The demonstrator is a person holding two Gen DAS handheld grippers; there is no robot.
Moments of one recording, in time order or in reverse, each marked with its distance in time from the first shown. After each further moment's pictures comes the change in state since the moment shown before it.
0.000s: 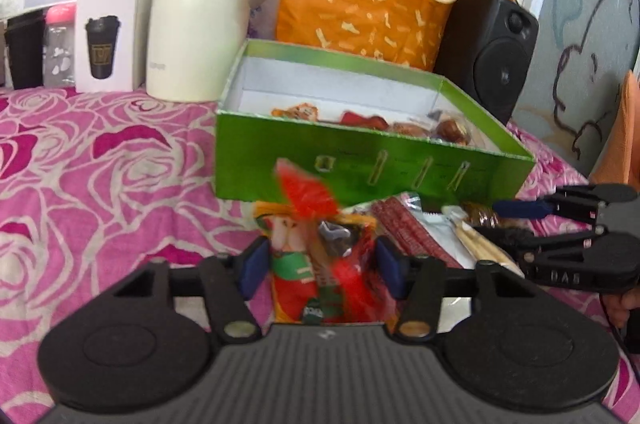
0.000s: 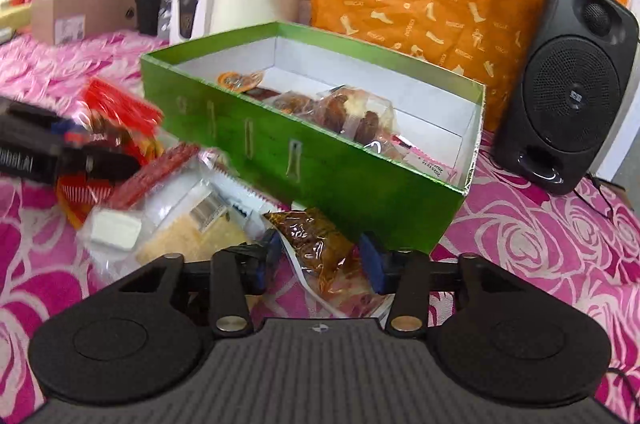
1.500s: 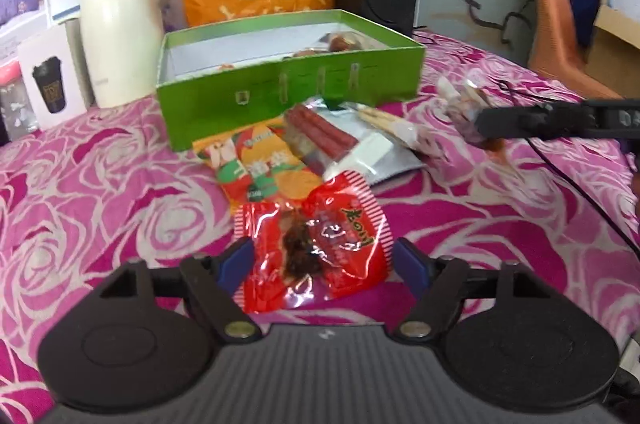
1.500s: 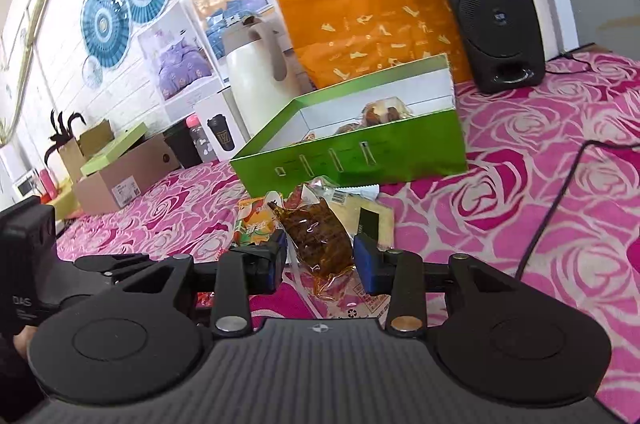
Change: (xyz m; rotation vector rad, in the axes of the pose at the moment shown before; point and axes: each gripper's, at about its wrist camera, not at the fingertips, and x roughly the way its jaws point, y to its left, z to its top) left arm -0.061 -0.031 -0.038 0.333 0.137 -0.098; right arm -0.106 0.034 -0.046 0.585 -0.209 0.155
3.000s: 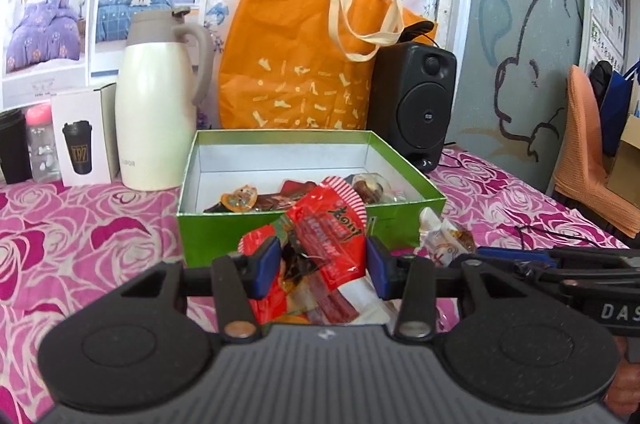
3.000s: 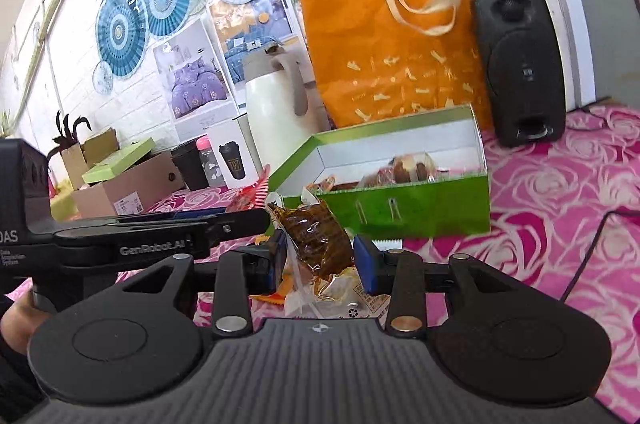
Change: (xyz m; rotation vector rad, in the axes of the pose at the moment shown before) left arm -0.017 -0.001 0.067 -0.158 -0.262 0.065; right arm 0.008 0.031 0.024 -0.094 -0.082 -0.006
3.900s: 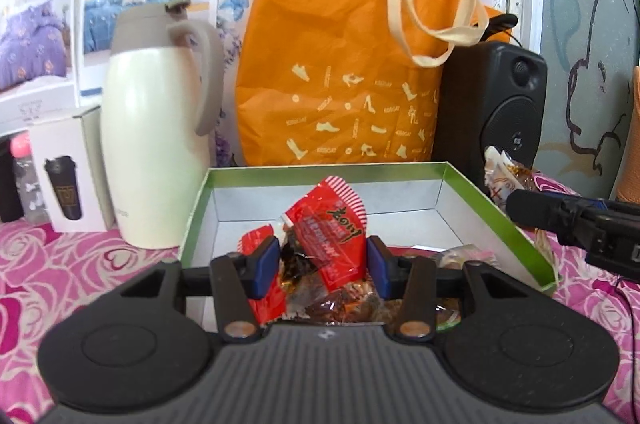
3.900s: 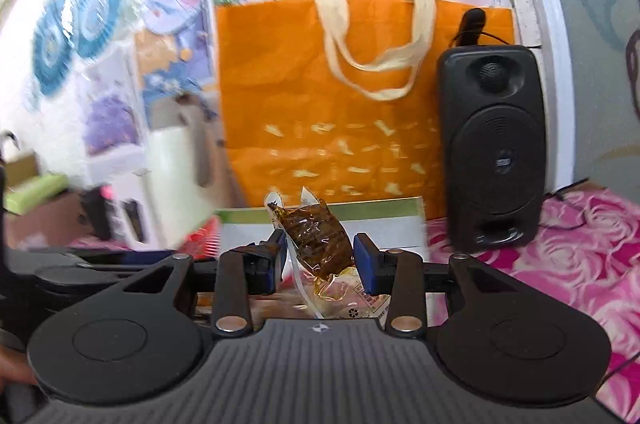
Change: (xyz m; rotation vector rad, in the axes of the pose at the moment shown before) left arm 0.130 0.026 0.050 0.008 0.002 0.125; right arm 0.096 -0.058 0.066 -0.108 -0.122 -0.202
